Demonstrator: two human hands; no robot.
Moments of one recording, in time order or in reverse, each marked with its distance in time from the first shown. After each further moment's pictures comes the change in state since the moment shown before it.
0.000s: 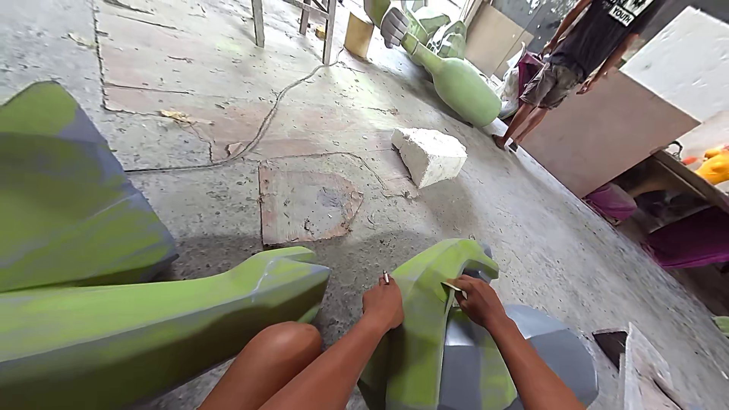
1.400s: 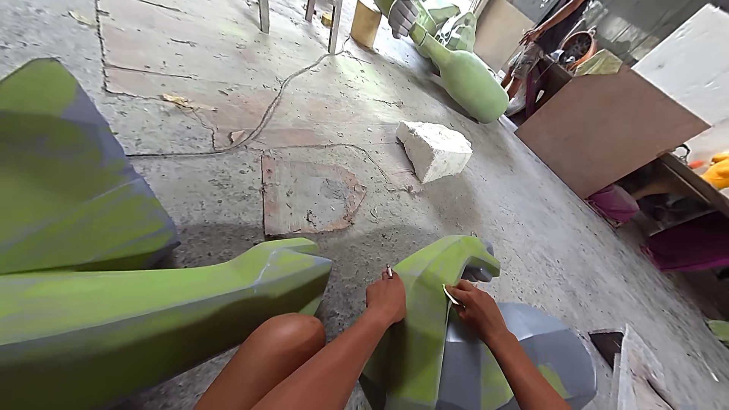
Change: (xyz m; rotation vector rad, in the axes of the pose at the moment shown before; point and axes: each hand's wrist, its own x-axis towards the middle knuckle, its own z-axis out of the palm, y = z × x) left_hand -0.001 0.004 -0.003 0.002 -0.023 0.009; right_hand -0.024 -0.018 0.011 -0.028 0.012 -0.037
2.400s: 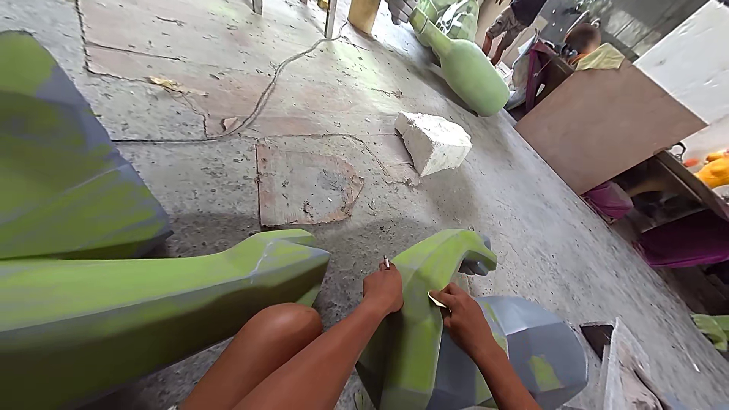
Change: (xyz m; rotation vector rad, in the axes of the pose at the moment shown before) left_hand 0.002 -0.004 -0.002 -0.014 -0.003 0.004; right_hand -0.022 -0.061 -0.011 0.145 -0.039 0.113
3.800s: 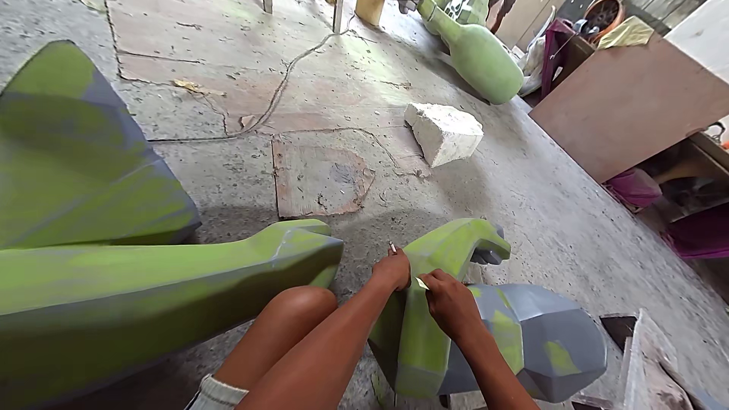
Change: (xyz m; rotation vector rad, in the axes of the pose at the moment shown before) left_hand 0.004 -0.012 -0.009 -0.088 -0.057 -0.012; right_hand 0.006 -0.066 0.004 -0.105 0.040 -0.100
